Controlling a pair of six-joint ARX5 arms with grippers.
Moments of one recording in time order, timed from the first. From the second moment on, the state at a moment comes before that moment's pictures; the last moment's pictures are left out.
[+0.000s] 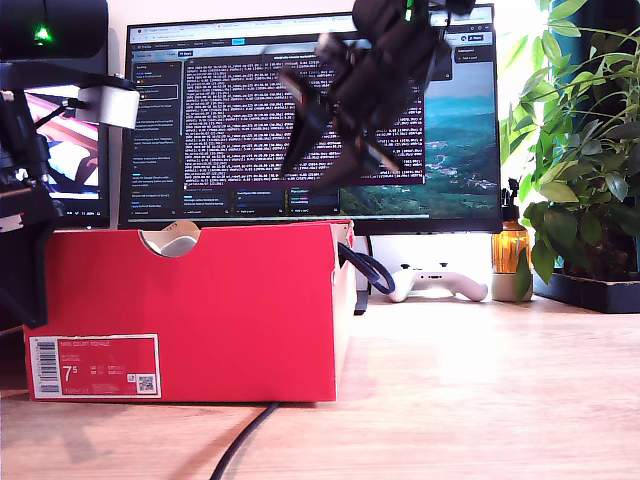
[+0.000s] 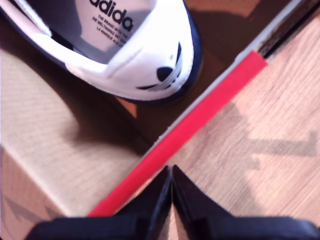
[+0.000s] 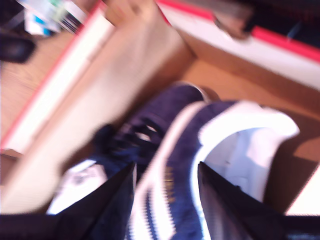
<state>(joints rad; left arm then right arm) -0.56 1.29 0.80 -0.69 -0.11 0.34 0.47 2.07 1.83 -0.59 -0.44 0.12</state>
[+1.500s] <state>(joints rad) -0.56 1.29 0.80 -0.69 -0.11 0.34 0.47 2.14 1.83 -0.63 -0.43 0.11</state>
